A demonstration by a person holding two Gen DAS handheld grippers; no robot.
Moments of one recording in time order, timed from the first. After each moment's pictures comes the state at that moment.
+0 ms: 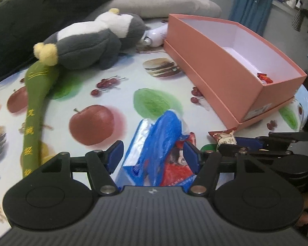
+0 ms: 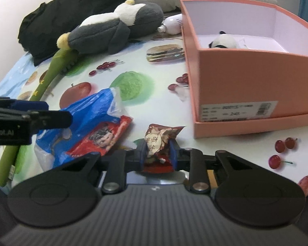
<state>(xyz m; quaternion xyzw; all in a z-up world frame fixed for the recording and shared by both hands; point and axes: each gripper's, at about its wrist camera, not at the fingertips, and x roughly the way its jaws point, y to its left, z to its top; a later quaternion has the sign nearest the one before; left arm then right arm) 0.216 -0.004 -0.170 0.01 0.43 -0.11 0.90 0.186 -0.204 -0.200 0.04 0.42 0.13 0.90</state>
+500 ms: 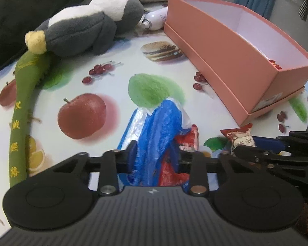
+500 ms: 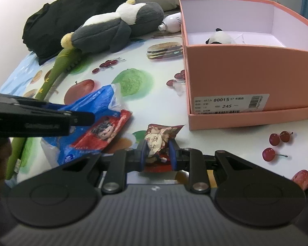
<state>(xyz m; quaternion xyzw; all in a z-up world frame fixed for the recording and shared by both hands) 0.234 -0.023 -0.198 0.02 0.46 -0.10 0.88 0.175 -0.212 -0.195 0.04 0.43 0.15 0.89</state>
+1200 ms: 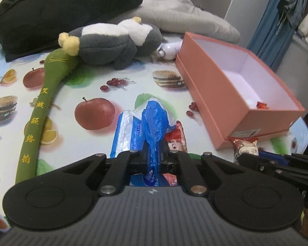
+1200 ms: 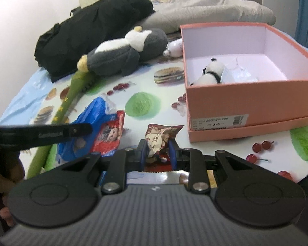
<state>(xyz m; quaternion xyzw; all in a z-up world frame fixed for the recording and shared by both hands) 0.173 -0.016 -0.144 -0.08 0.40 -0.05 0.91 0.136 -0.226 -0.131 0.06 0.38 0.15 0.91</state>
